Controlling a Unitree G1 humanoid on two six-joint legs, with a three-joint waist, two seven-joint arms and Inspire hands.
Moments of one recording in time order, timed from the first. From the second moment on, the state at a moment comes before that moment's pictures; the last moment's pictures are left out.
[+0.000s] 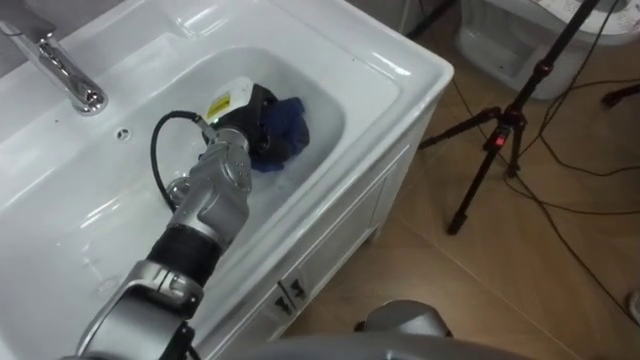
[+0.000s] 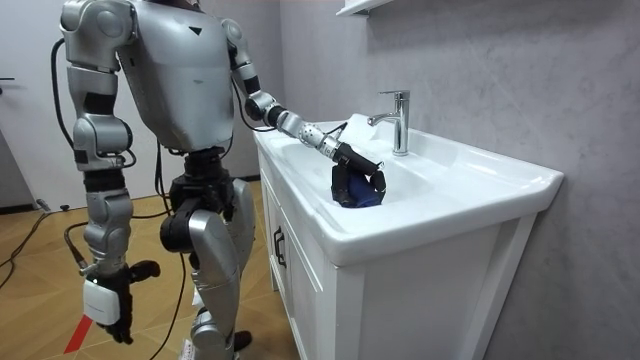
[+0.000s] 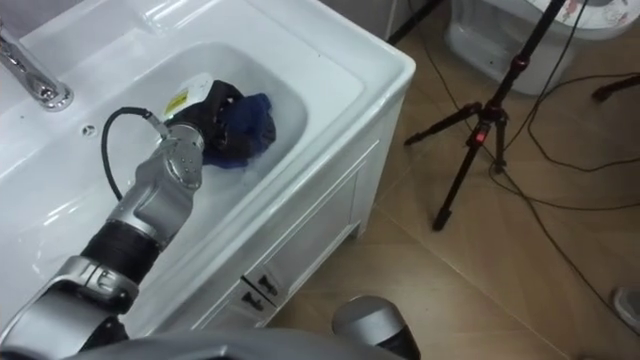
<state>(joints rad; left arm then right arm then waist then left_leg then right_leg) -0.30 0.16 -0.34 0.45 0.63 0.41 0.03 0.16 -0.24 0.04 1.22 -0.16 0.33 0.09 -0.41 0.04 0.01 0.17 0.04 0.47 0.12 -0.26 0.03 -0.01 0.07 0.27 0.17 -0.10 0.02</state>
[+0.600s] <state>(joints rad) -0.15 0.15 -0.08 0.71 0.63 0.19 0.20 0.24 -0.21 -0.07 1.16 -0.25 0.33 0.06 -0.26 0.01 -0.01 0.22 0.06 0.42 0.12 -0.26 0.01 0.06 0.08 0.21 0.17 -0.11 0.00</state>
